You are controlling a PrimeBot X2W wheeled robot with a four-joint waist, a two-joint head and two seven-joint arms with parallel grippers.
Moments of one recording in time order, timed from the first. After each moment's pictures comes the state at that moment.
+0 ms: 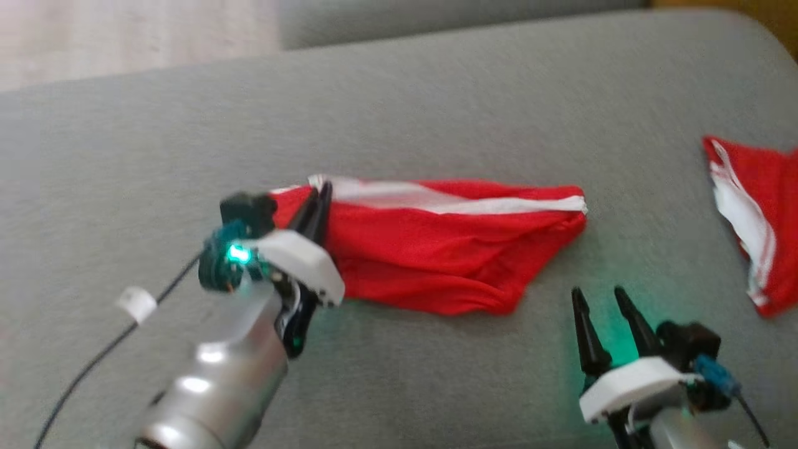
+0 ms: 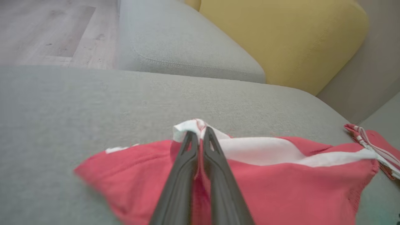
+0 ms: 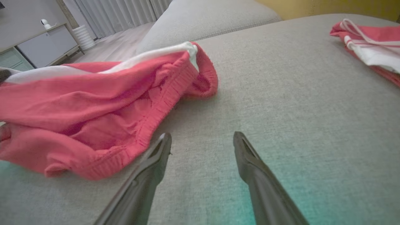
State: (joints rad) left arm -0.79 0.03 -0.84 1.08 -0.93 -0.12 -0.24; right arm -0.12 -0.07 0.13 0.54 0.26 0.13 -0.25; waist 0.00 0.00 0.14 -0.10
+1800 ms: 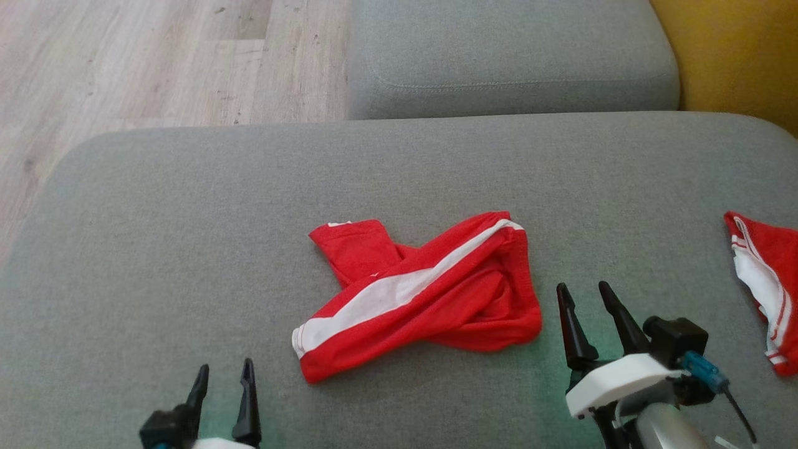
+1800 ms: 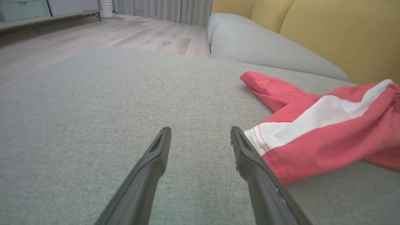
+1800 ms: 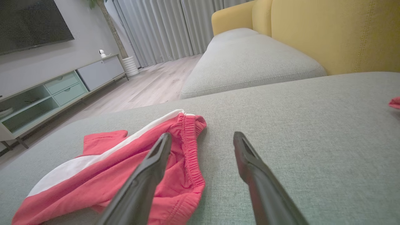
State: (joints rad) left arm 0.01 0.05 -0.10 0.54 -0.24 -0.05 -0.25; right arm -0.11 -0.05 0.16 0.53 0.28 0.13 -0.25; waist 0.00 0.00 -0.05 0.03
